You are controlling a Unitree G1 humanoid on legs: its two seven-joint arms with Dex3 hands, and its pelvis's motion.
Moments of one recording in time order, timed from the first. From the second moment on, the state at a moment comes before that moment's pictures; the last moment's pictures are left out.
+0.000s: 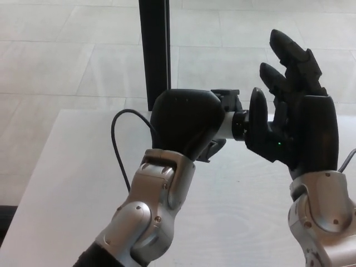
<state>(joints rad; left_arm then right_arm) -0.63 0.12 -0.53 0.10 0.97 0.31 0.14 -0.33 0.02 0.12 -0.39 -0.06 0.30 -0.19</state>
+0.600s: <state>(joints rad) -0.50 0.22 -0.53 0.23 0.97 0.31 0.10 -0.36 -0.24 -0.41 -0.44 0.09 0.36 -0.12</state>
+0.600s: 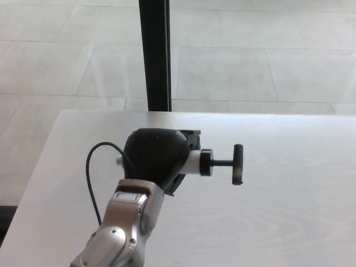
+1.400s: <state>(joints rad) -0.57 0.14 -0.58 0.43 0.96 0.42 -0.08 -0.32 -0.24 -0.41 -0.46 0.15 0.40 -0.11</state>
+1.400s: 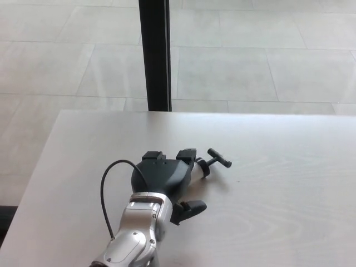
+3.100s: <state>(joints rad) -0.25 0.45 0.54 0.05 0.49 0.36 -0.33 -0.14 -0.36 -0.65 -0.26 0.17 0.40 -0.08</state>
